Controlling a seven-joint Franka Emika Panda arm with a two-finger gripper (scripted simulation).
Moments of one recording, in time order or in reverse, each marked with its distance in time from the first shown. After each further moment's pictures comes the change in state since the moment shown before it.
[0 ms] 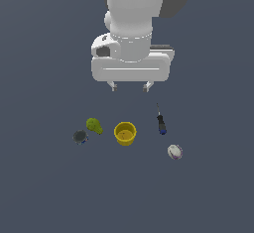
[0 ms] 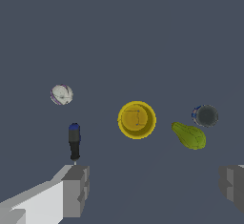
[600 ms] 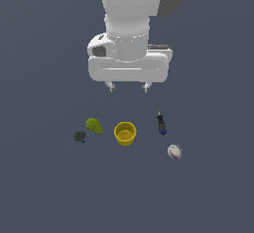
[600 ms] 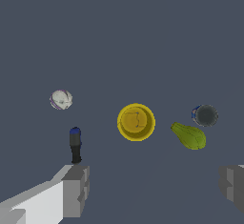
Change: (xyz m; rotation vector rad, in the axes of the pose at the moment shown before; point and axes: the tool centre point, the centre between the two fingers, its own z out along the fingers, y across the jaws) arm 0.006 0.005 -0.003 0.012 0.006 0.035
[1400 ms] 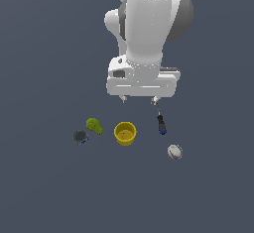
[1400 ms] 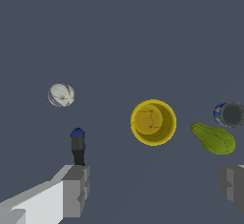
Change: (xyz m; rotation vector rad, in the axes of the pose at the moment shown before) arm -0.008 -0.035 0.059 -0.016 -0.010 -0.004
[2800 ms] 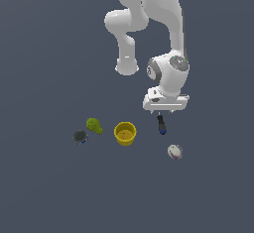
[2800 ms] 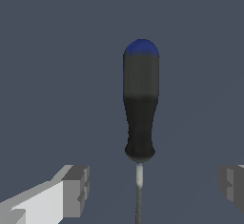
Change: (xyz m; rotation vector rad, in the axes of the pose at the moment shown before) arm -0.125 -0.130 0.204 -0.006 -0.042 -0.061
